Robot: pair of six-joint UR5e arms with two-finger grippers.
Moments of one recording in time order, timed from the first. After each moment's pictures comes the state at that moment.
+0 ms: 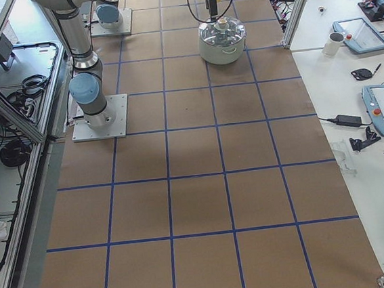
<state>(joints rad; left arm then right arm) -1.33 -2.00 -1.59 -1.08 1.58 1.62 1.65 -1.46 1.38 -1.61 -1.58 0.01</state>
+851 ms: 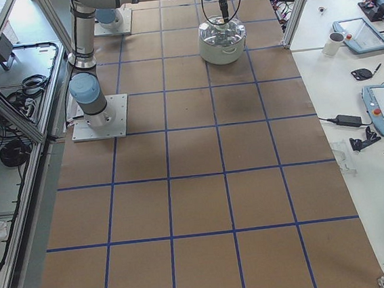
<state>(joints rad) -1.42 -1.90 -1.59 -1.07 1.57 1.62 1.88 -1.17 1.33 -1.97 -1.64 0.34</state>
